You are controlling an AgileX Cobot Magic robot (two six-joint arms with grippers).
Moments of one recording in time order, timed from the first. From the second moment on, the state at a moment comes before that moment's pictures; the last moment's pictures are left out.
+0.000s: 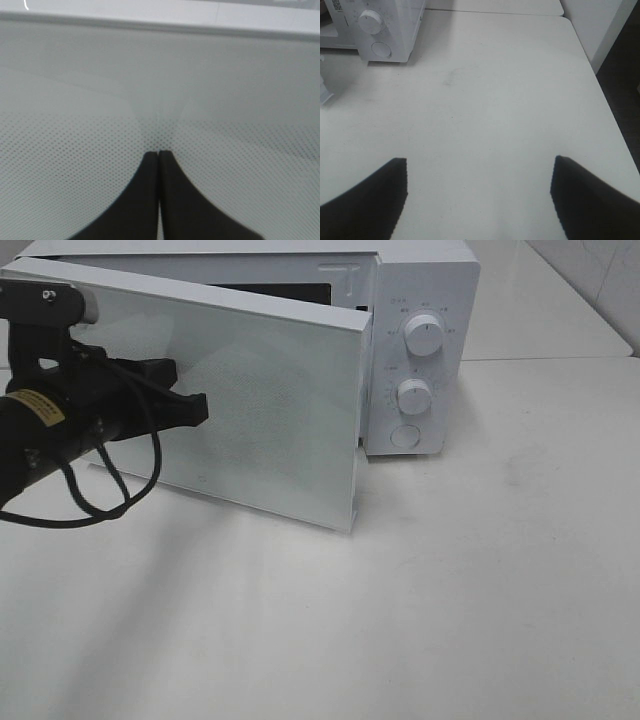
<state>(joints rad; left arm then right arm) -0.56 1.71 -0.62 -0.24 -0.79 0.05 0.06 0.00 -0.50 -0.11 1.00 0.03</state>
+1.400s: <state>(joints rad) -0.69 2.00 -1.04 -0.52 -0.64 0.24 0.06 0.00 -0.50 -0.11 1.00 0.03</state>
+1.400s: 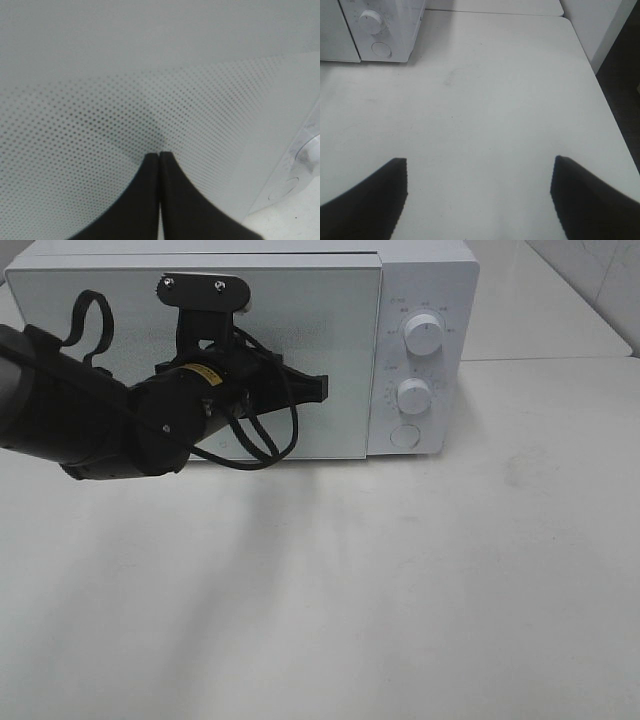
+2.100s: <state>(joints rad) -0.70 2.00 -1.10 -0.56 -0.56 0.33 0.06 0.00 -0.50 -0.11 1.00 0.03</state>
